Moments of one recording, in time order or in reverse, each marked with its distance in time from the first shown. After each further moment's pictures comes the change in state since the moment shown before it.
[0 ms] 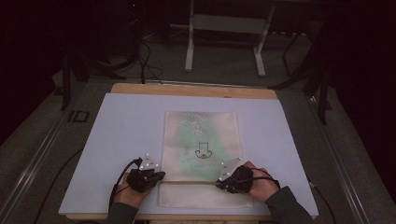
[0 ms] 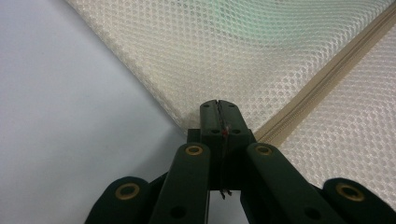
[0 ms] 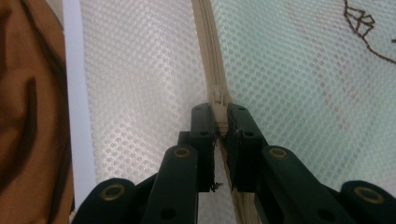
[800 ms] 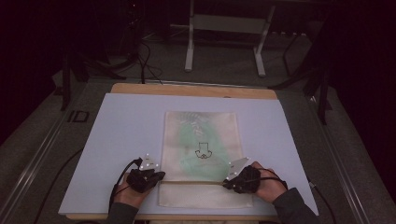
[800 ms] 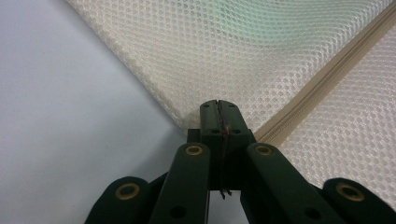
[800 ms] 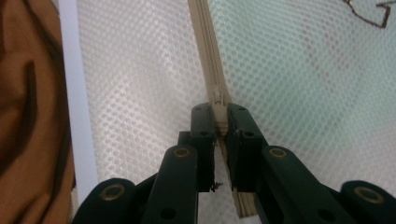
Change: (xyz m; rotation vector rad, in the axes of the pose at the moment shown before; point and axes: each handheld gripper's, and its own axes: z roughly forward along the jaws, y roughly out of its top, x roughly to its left) left arm 0.000 0.000 0.000 0.000 0.003 0.000; right arm -0.003 -0.016 -0.011 0.012 -0.008 0.026
